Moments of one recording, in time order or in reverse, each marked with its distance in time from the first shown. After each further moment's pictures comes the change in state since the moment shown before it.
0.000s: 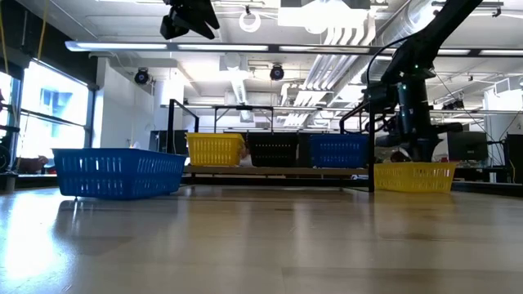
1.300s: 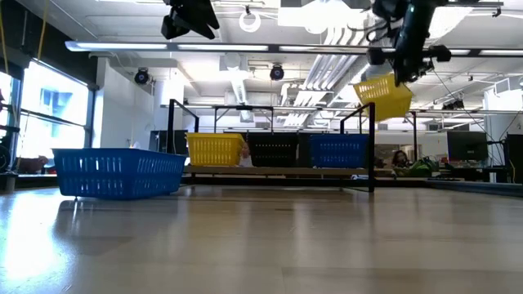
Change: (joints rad) left arm 0.000 0.000 0.000 0.000 0.000 0.027; right arm 0.053 -0.343 0.310 0.023 0.314 0.051
